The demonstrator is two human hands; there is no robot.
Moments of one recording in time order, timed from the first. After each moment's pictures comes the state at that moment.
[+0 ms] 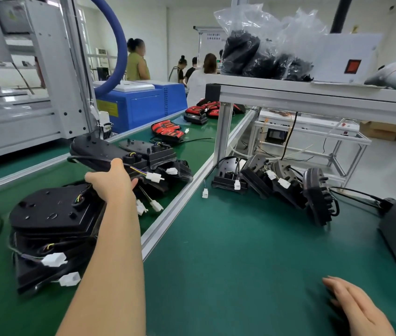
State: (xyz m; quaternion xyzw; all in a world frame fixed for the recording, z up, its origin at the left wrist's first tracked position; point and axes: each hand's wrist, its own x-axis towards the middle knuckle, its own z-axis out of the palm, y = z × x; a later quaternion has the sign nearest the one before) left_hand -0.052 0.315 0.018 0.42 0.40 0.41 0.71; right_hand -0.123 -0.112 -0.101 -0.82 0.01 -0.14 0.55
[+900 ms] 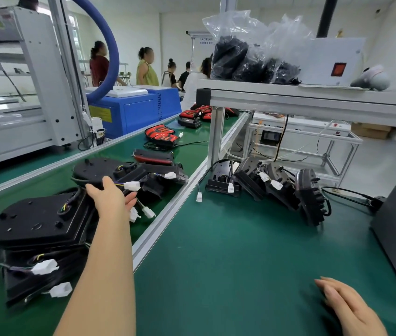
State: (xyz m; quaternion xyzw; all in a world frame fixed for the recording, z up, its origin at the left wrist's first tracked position) left_hand -0.057 0.311 -0.003 0.44 0.38 0.33 0.74; right_hand -0.123 -0.113 -0.095 -0.83 -0.01 -0.14 0.54
